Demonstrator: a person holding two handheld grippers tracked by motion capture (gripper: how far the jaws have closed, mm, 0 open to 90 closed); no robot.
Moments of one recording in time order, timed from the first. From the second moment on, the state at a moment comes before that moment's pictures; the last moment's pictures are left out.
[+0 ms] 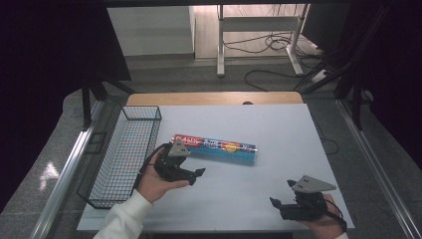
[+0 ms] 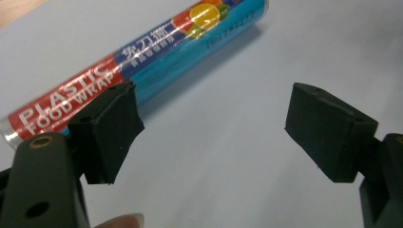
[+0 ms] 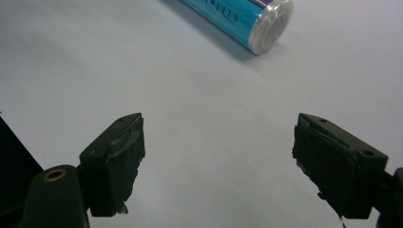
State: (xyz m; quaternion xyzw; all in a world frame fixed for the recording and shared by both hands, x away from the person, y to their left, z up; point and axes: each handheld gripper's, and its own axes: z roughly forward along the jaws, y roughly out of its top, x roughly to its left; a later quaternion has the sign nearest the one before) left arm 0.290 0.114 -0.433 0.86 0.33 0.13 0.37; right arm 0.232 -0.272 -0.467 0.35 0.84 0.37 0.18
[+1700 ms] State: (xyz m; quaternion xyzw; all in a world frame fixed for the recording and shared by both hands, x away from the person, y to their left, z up) left arm 0.421 0.062 -0.468 0.93 0.22 0.07 0.27; right arm 0.236 -0.274 -0.474 0.34 0.86 0.34 0.17
